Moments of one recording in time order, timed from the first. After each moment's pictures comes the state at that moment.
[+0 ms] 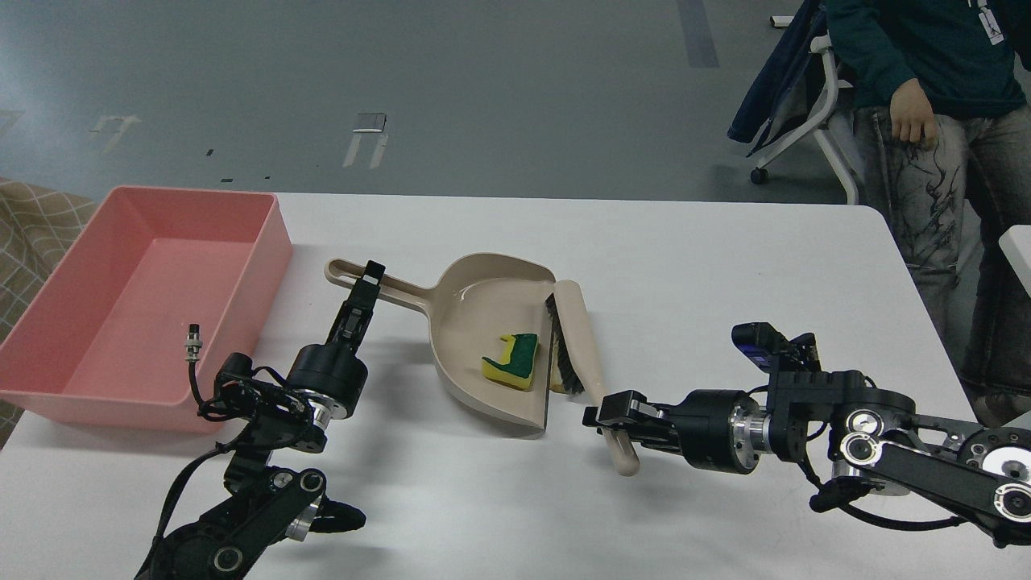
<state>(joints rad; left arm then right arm) -0.07 0.17 -1.00 -1.25 1.41 0.42 -0.29 0.74 -0.55 0.18 1.54 -0.88 0.25 -0.11</state>
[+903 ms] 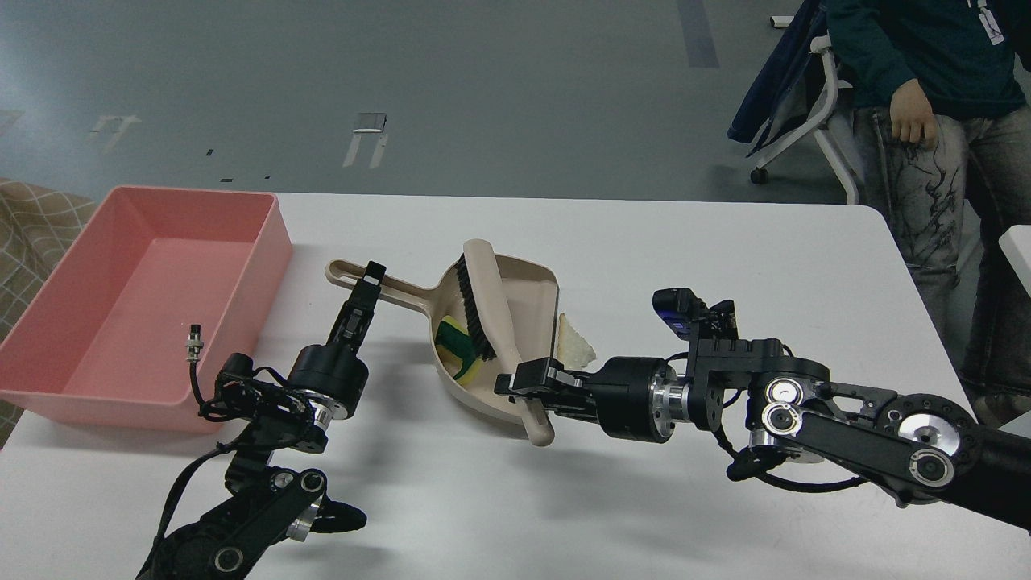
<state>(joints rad) -0.07 0.17 -1.00 -1.25 1.41 0.42 -0.29 0.82 -0.39 0.22 1.51 -0.86 0.22 -0.11</state>
